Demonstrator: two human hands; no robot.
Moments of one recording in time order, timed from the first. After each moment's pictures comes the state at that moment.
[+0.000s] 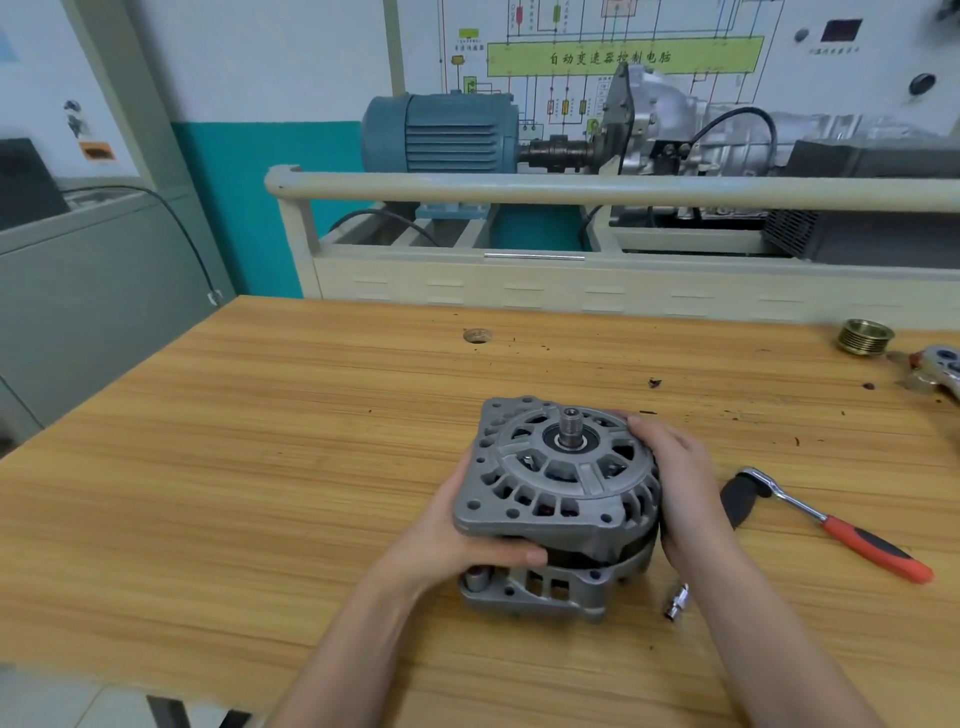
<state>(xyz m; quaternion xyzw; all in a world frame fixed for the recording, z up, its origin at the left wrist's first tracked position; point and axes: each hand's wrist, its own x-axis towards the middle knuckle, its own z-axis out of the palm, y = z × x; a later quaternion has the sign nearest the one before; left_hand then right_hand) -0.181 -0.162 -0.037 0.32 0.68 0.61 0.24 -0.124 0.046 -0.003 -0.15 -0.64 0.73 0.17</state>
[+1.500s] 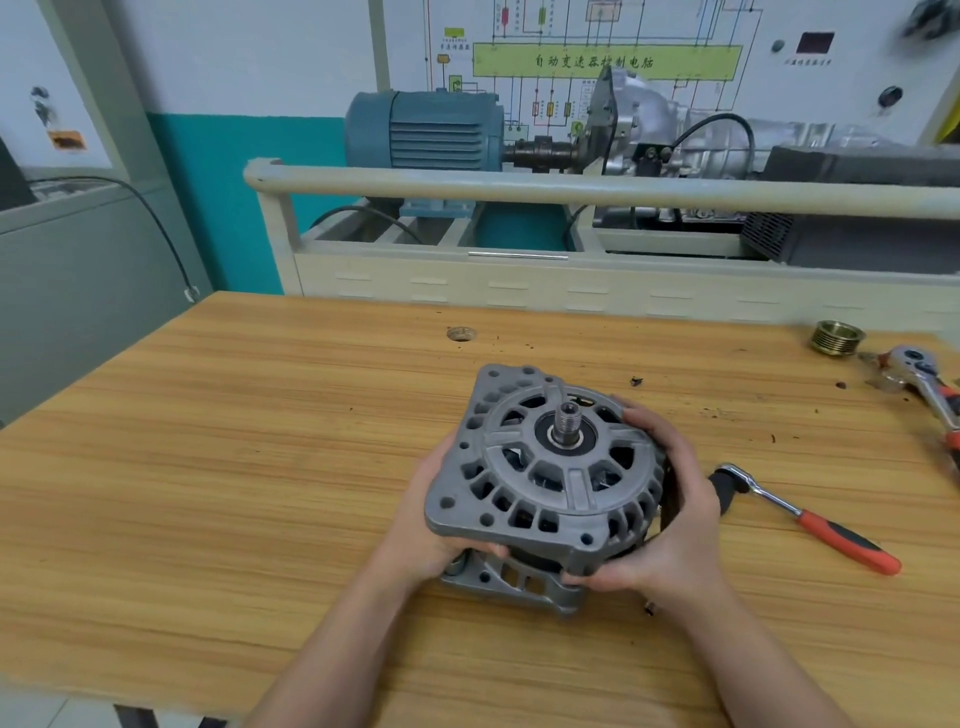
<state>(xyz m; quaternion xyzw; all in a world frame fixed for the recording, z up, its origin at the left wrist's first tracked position) -0.166 -0.147 -0.028 0.35 0.65 0.67 0.12 -0.102 0.052 -0.037 0.15 -0.75 0.54 0.36</state>
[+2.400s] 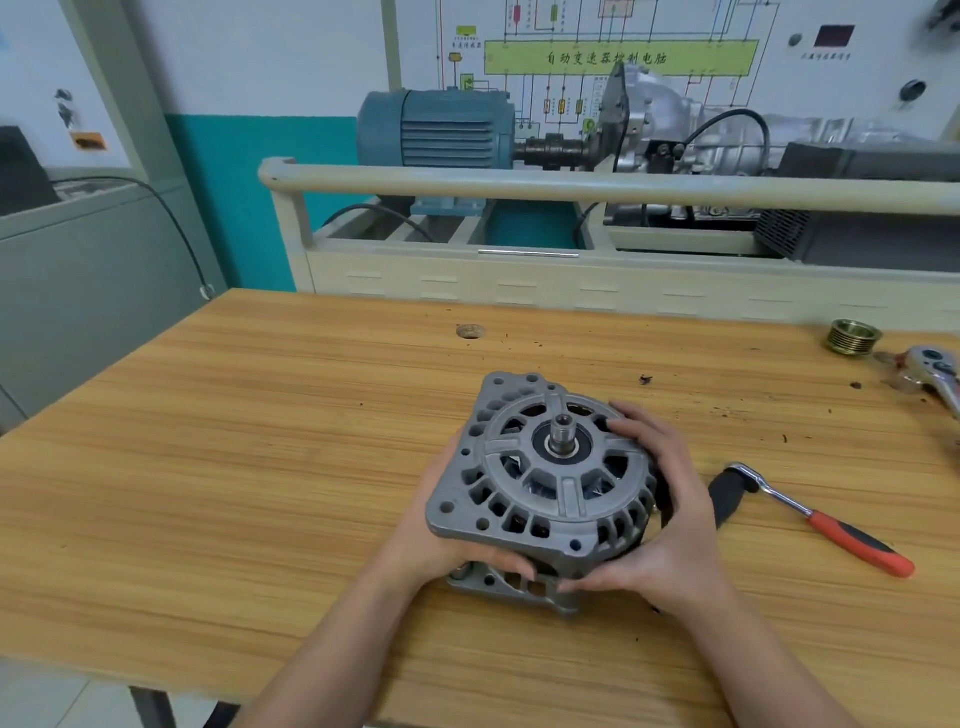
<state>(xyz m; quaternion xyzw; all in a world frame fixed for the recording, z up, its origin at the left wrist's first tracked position) -0.168 -0.153 -0.039 0.32 0.69 0.63 0.12 -0.102 0.051 -0.038 0.17 -0.78 0.47 0.37</state>
